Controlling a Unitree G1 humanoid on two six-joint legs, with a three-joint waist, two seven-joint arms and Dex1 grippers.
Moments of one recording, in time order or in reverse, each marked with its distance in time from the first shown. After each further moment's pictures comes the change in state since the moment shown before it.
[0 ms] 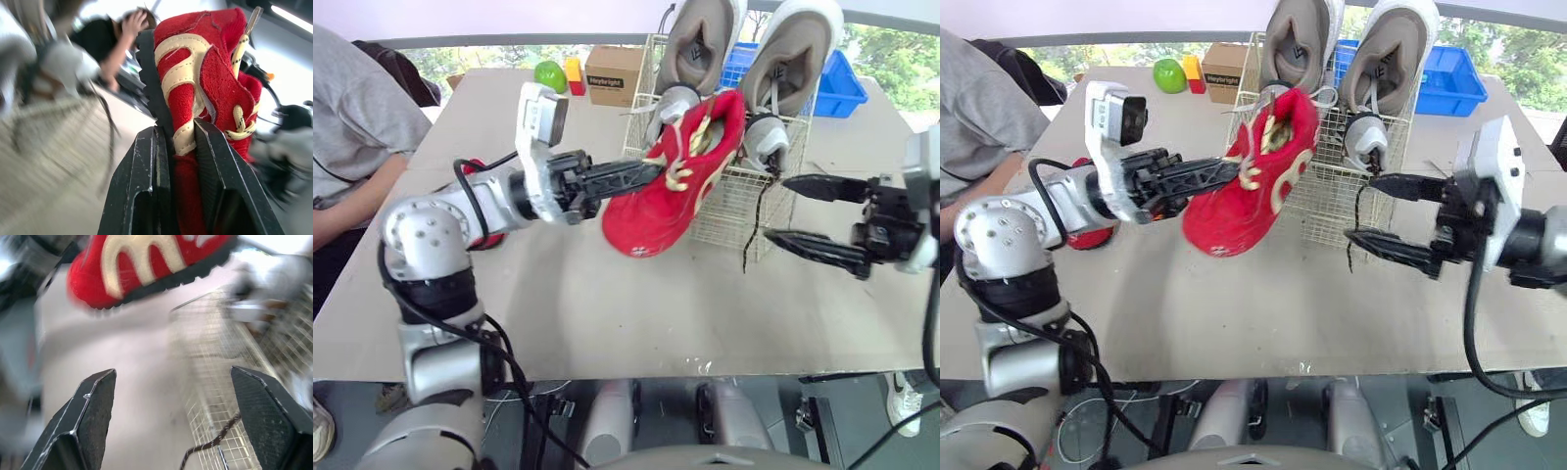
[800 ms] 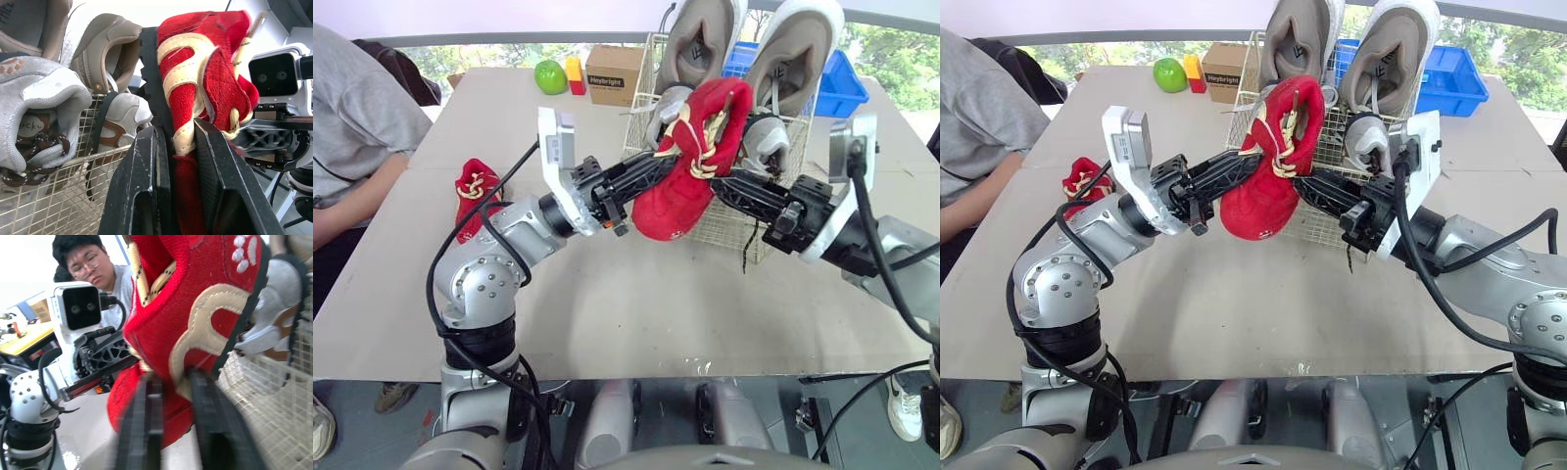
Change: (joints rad) left arm 0.177 -0.086 -0.096 -0.152 0.135 -0.347 0.099; right arm -0.130 0.210 0.264 -0.009 0.366 -0.107 -0.603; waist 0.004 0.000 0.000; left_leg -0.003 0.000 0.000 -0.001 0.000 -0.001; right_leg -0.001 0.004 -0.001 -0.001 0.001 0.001
